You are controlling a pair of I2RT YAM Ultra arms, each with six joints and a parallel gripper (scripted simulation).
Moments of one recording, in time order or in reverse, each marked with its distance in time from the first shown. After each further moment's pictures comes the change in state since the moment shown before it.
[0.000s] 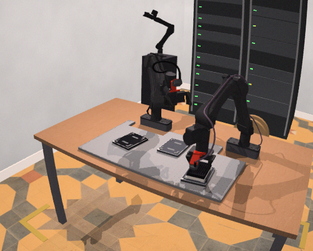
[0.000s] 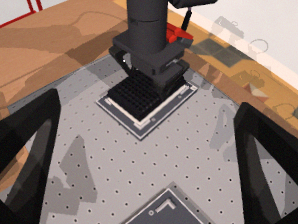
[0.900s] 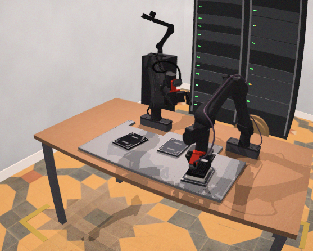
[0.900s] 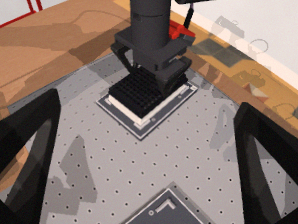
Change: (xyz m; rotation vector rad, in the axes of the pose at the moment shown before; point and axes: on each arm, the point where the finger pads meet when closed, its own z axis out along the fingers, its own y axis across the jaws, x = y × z) left arm -0.003 -0.001 -0.005 0.005 0.017 0.001; right arm 0.000 0.000 0.000 0.000 0.000 0.000
